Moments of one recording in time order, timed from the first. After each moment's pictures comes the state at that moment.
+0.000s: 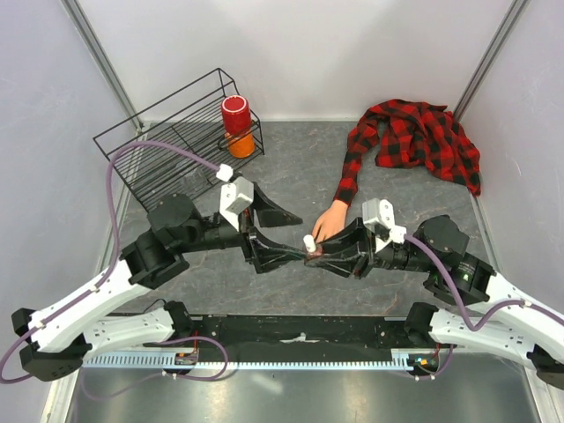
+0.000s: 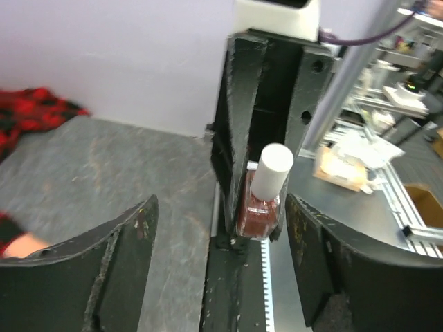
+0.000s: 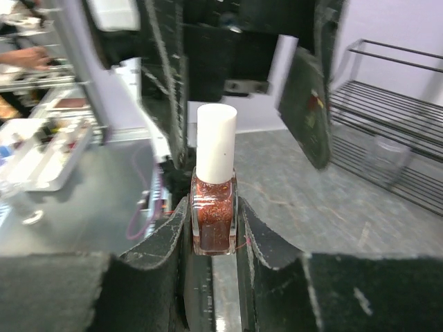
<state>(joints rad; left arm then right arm) -1.00 0.89 1.08 -0.06 0.51 -0.25 1.05 0.72 0.92 -0.06 -0.46 0.11</state>
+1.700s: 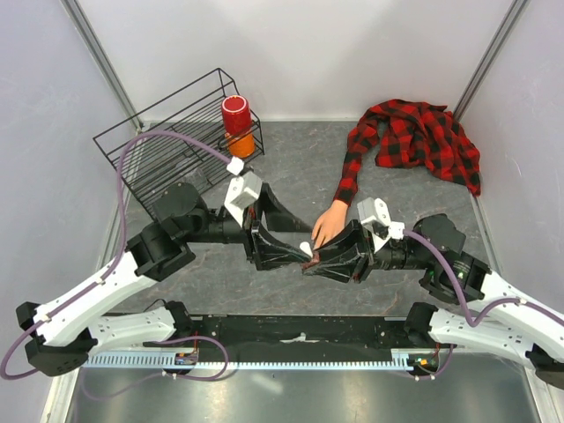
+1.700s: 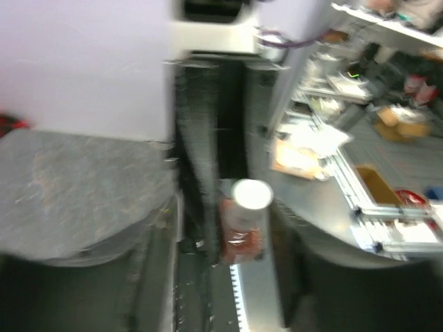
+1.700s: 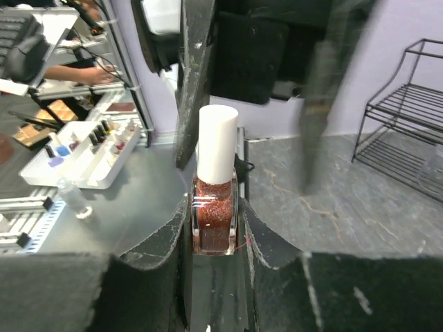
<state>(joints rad) -0.98 0.95 1.14 -0.03 0.70 -0.30 1.04 0.75 0.92 0.00 -0.57 0.21</state>
